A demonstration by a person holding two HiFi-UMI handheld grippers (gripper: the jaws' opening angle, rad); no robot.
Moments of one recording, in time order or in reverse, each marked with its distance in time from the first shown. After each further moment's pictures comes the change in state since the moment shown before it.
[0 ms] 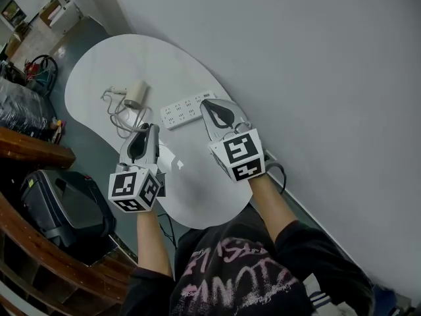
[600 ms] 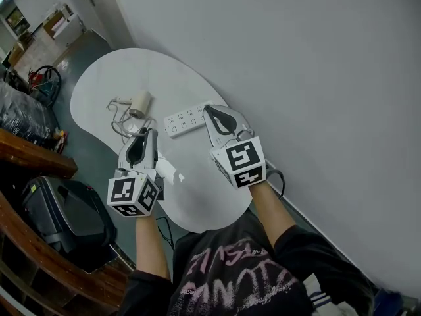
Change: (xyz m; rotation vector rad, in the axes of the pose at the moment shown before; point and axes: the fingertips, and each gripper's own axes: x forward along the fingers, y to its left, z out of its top) left arm -0.025 -0.005 0.034 0.033 -0.090 -0.013; right arm -0.027 0.008 0.032 -0.023 -0.075 -0.037
